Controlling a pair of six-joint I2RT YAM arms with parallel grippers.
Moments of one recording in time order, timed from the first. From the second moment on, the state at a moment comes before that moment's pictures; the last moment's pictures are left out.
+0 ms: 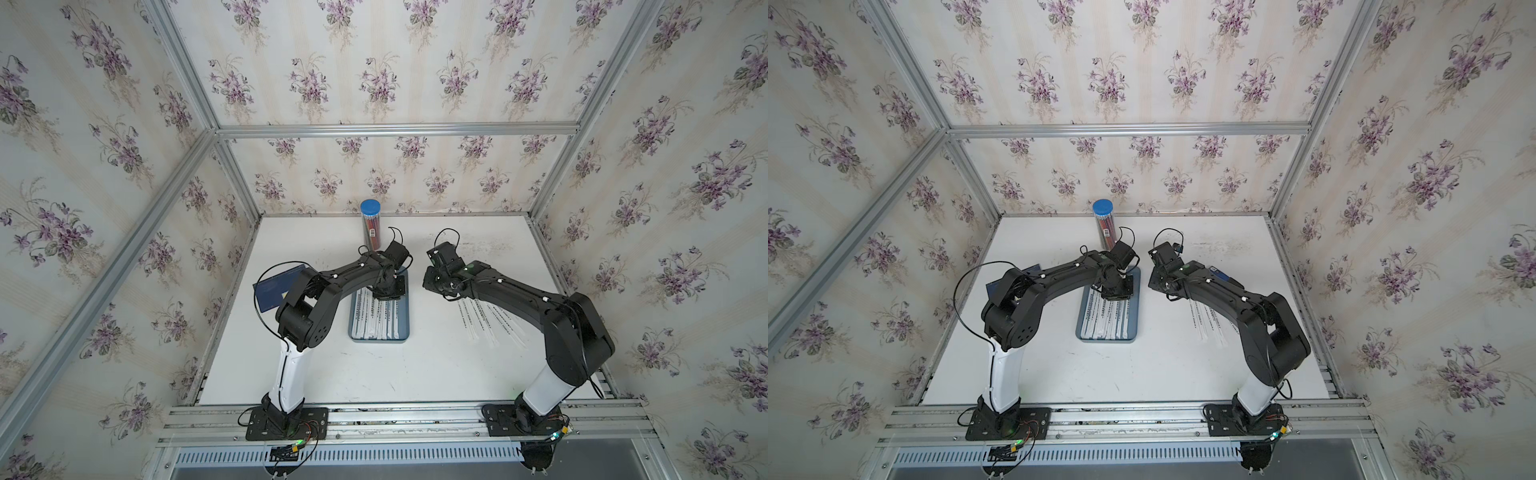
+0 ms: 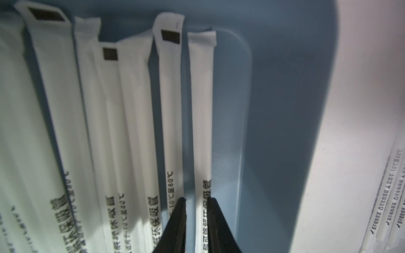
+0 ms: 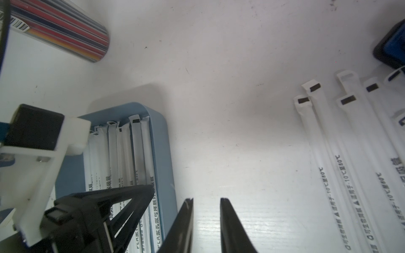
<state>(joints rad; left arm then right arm) -0.62 2.10 1.54 -0.72 0.09 -0.63 0.61 1.68 1.16 -0.49 0.12 0.80</state>
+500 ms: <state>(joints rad) -0.62 1.85 1.53 -0.80 0.00 -0.56 0.57 1.67 1.13 -0.52 0.16 0.74</state>
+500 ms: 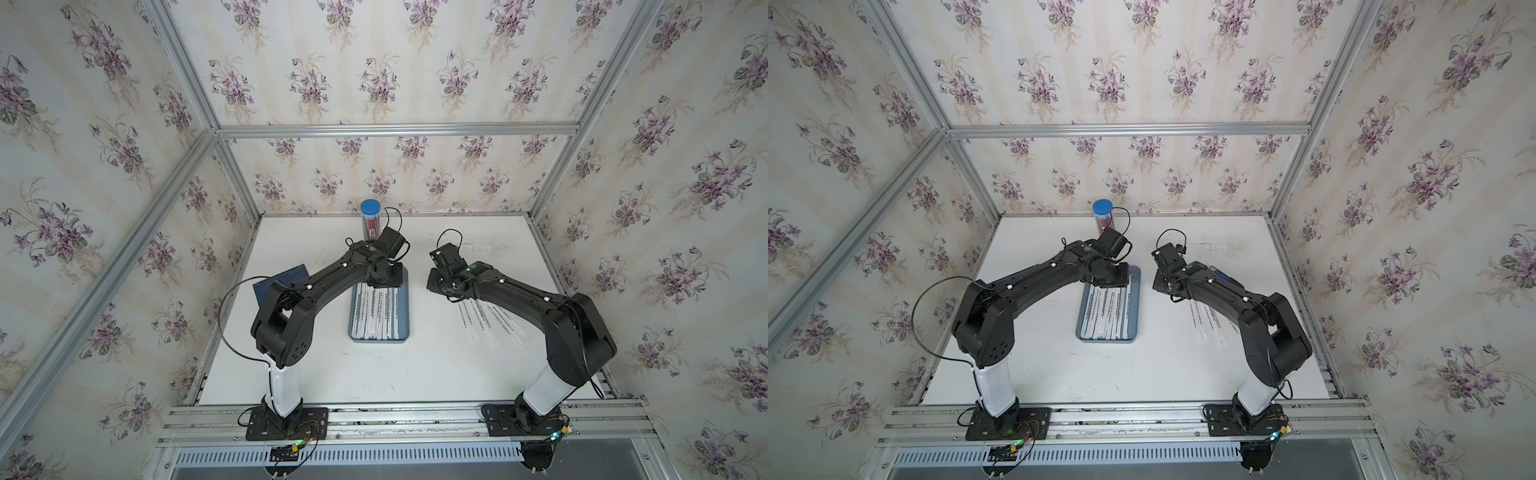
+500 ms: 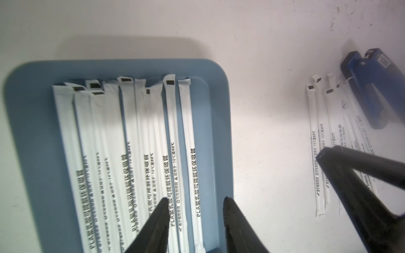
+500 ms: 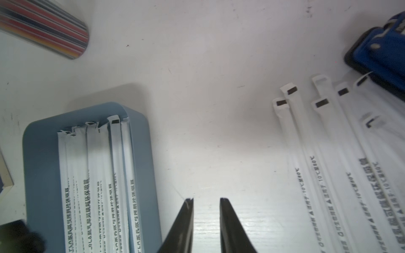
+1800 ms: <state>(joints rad) -0.28 1.62 1.09 -0.69 -0.01 -0.32 0.74 1.94 1.28 -0.57 0.11 0.72</state>
